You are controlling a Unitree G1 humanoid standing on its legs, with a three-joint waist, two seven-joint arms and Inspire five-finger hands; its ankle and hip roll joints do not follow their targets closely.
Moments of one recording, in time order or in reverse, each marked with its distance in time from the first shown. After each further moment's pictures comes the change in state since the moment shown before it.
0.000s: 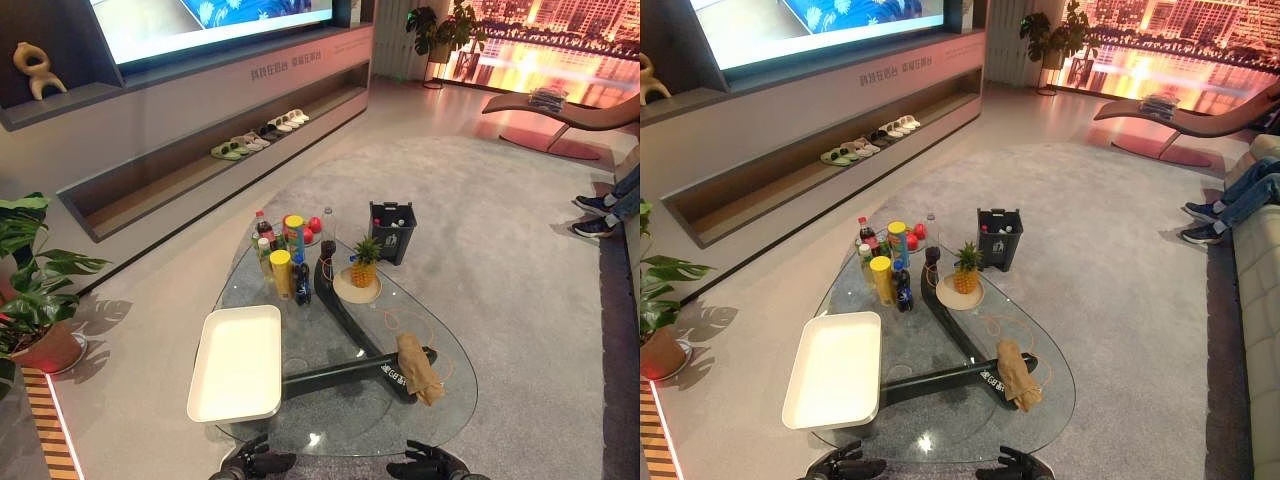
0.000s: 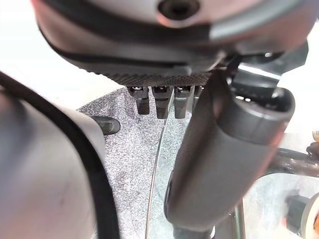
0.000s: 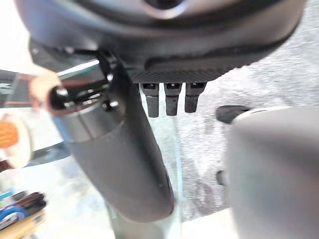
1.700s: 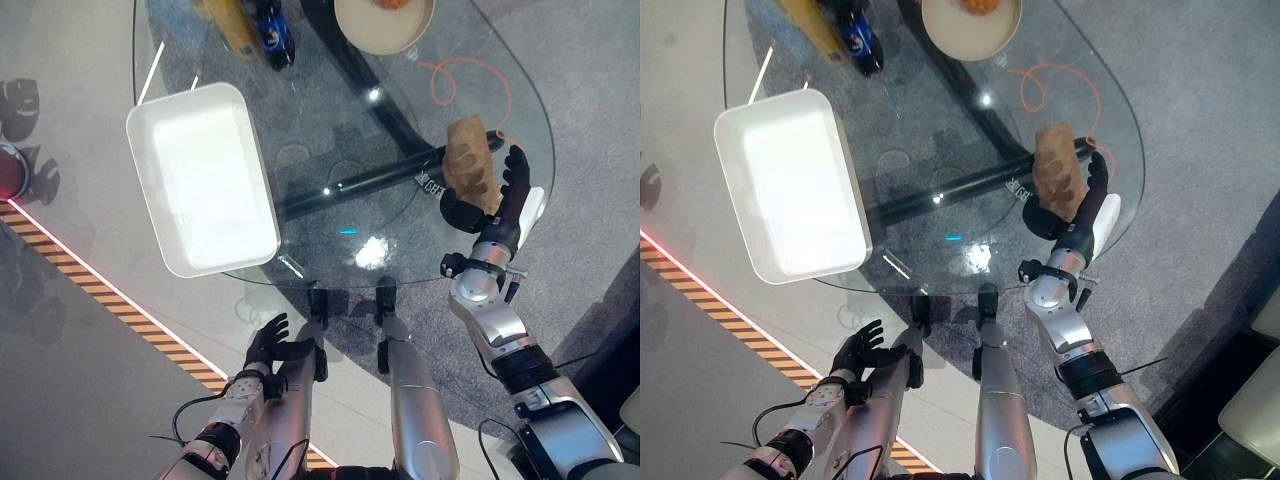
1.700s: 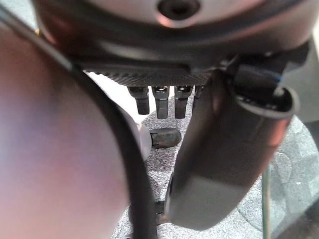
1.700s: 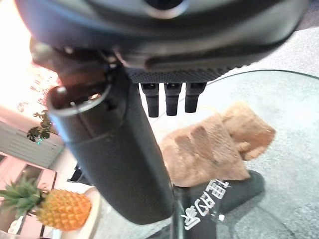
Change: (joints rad) left arm -0.272 0.018 -0.139 -0.265 -0.088 -0.127 0.170; right arm -0.546 -0.211 0.006 -0.855 -0.193 0.163 -1.031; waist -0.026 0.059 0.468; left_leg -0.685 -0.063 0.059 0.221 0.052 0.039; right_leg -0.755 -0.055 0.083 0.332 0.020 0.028
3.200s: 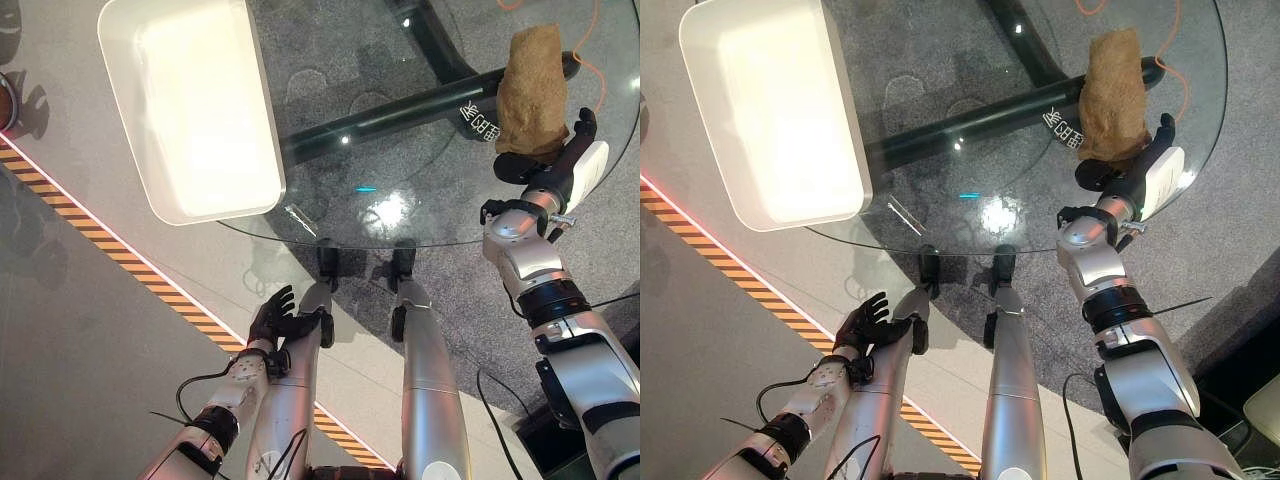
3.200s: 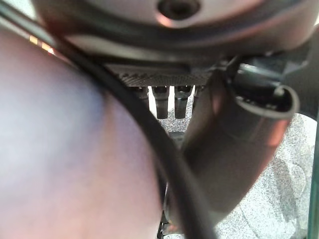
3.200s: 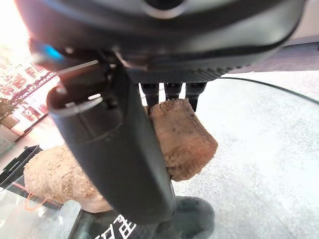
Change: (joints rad) left arm -0.041 0.067 -0.081 -0.143 -0.110 0.006 0.039; right arm -0.320 -0.142 0.006 0.309 0.118 0.133 -0.052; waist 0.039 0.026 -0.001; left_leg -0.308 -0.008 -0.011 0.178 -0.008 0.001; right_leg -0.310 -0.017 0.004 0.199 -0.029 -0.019
